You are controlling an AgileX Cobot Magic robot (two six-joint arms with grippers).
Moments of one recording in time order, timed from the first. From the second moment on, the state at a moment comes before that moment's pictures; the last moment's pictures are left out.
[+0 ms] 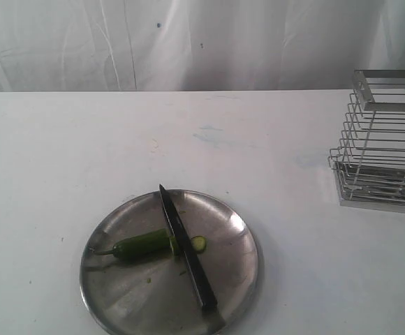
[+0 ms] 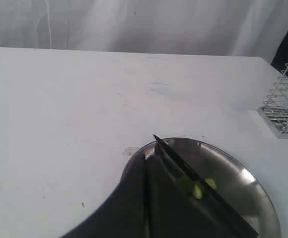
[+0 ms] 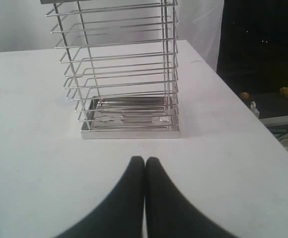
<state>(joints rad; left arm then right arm) -0.09 0.35 -0.36 -0.62 0.43 0.40 -0.10 0.01 -0.01 -0.10 0.34 0.13</state>
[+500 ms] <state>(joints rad) -0.10 0.25 -0.34 -0.05 0.45 0.20 -0.10 0.01 -0.01 -0.10 0.34 0.13</state>
